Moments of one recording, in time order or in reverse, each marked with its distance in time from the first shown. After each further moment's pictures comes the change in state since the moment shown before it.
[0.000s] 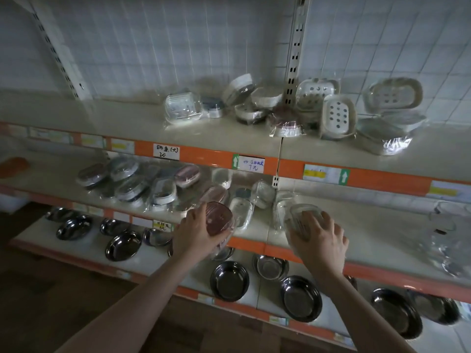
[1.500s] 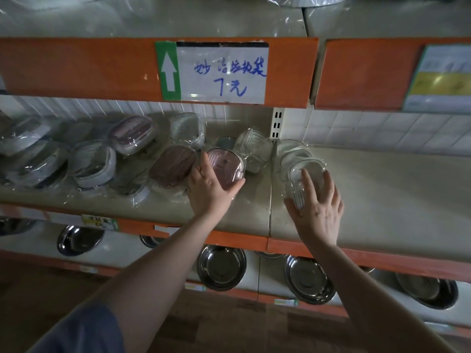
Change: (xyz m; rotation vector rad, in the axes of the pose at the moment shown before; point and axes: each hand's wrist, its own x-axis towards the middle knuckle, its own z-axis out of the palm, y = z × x) left_hand 0.189 0.020 0.240 -0.226 0.075 -0.130; right_hand 0.103 0.089 0.257 -0.040 0.155 -0.080
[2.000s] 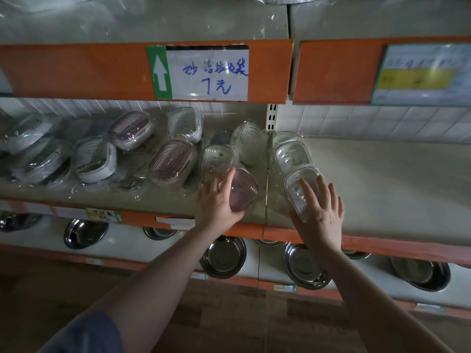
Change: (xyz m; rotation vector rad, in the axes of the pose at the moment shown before) left_hand -0.046 -0.013 -0.002 0.180 -0.192 0.346; right_hand -0.030 0.019 -0.018 0.072 -0.147 0.003
